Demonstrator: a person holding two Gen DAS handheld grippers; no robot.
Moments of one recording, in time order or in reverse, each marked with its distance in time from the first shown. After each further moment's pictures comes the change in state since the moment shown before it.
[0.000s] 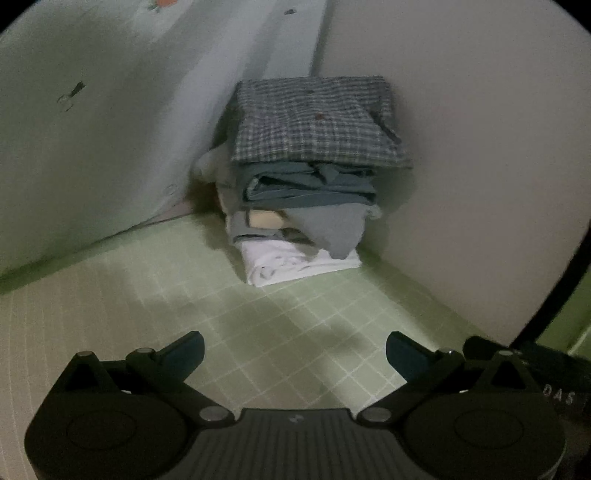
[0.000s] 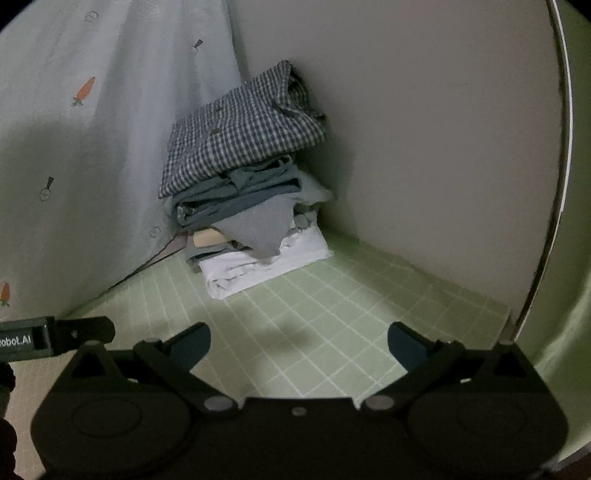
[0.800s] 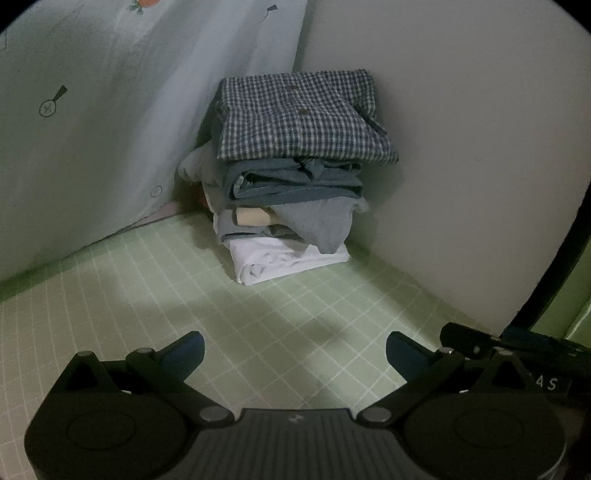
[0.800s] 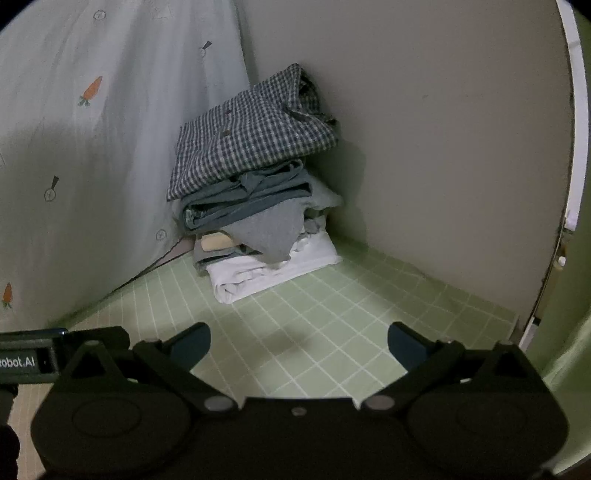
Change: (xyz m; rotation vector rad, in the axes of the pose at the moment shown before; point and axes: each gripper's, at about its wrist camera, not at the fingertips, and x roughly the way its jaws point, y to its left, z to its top) left arm 0.004 0.003 -0.001 0.027 0.019 -0.034; right arm 0.006 0.015 -0.001 -0.011 -0.003 0.000
